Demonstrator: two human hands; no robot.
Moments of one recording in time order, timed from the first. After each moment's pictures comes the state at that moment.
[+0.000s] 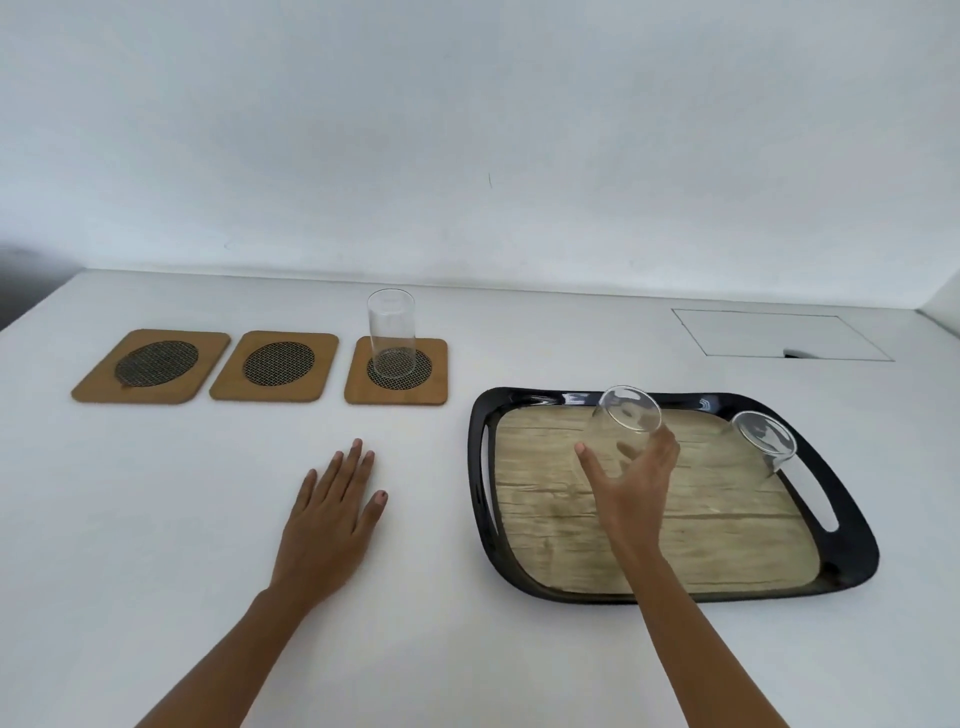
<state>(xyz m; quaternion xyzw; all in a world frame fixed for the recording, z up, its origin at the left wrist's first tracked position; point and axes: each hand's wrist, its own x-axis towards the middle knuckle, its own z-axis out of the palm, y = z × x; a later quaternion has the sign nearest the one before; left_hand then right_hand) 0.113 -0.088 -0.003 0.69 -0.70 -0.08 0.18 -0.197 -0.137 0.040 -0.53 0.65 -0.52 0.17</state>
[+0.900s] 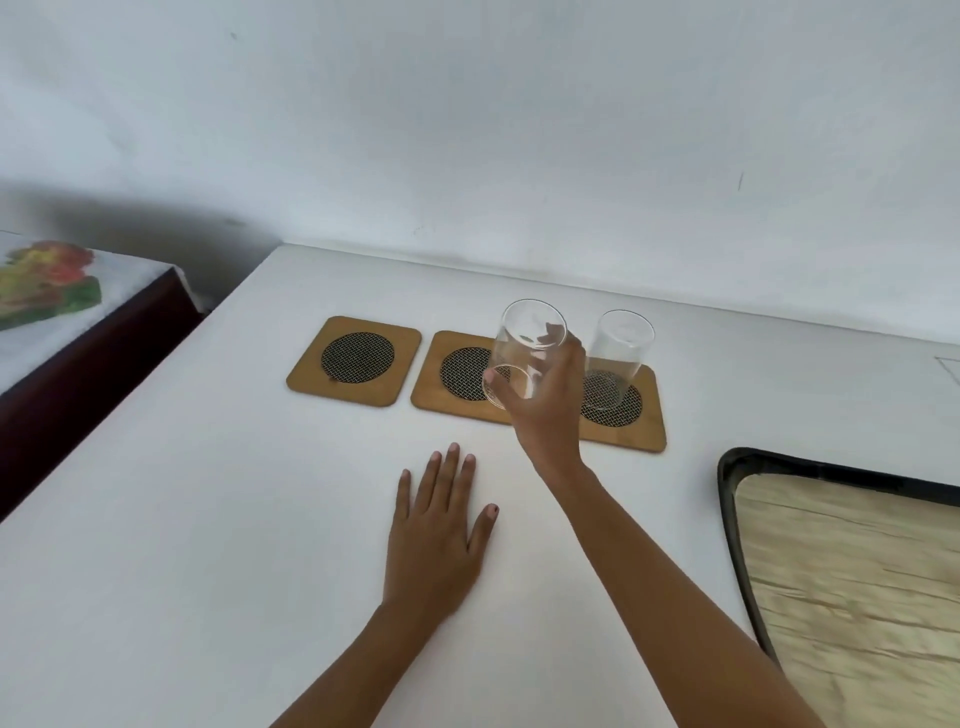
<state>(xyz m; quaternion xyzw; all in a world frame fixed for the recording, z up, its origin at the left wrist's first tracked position) 0.237 -0.108 -0.013 0.74 -0.64 -0.05 0.18 0.146 -0.246 0.058 -0.66 0.46 -0.51 0.31</state>
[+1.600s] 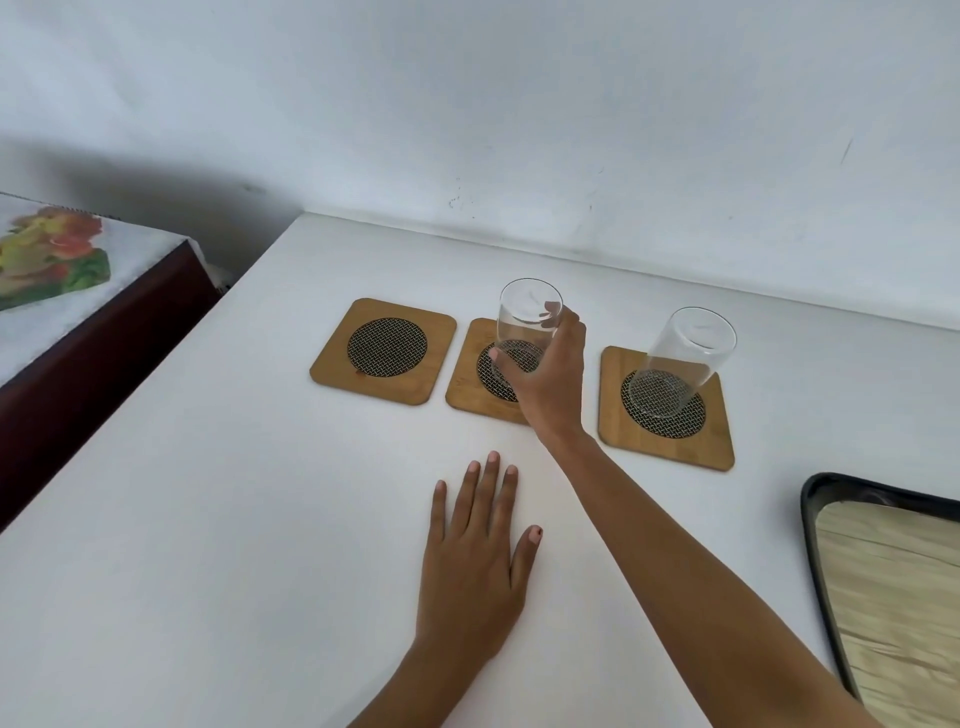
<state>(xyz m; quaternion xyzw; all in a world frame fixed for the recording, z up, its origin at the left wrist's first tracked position) 0.237 -0.109 -0.014 0.75 -0.64 -0.08 0.18 0.200 -0.301 0.026 -0.69 0.49 -0.45 0.27</state>
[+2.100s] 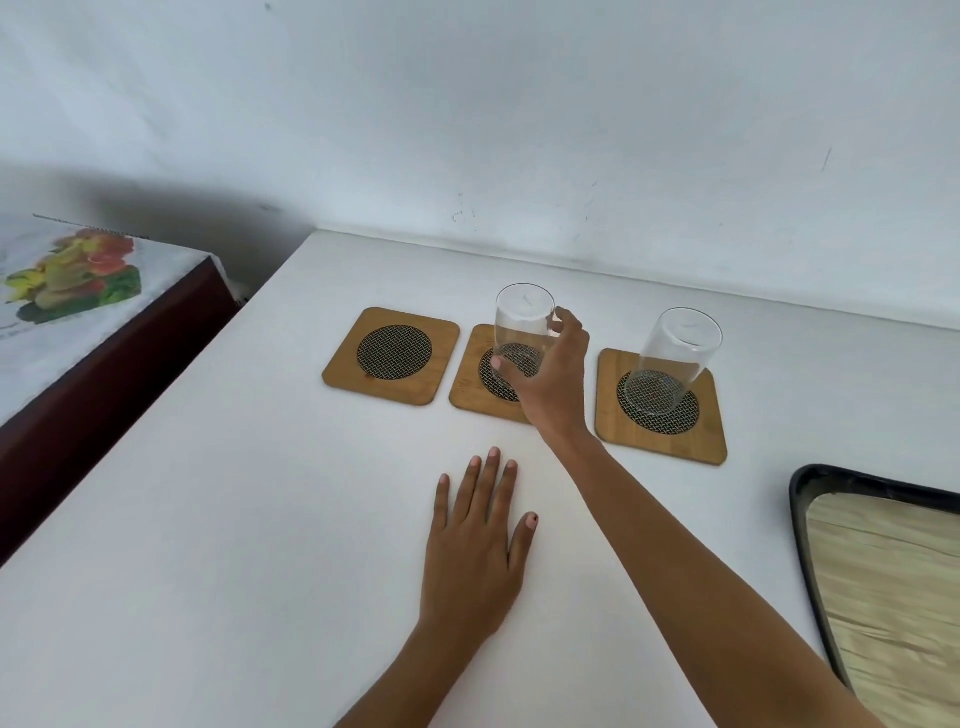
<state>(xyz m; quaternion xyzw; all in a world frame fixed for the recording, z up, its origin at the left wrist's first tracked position) 0.237 -0.108 -0.010 0.75 -0.63 -0.08 0.18 0.191 -0.286 0.040 -0.68 0.50 -0.43 0.32</state>
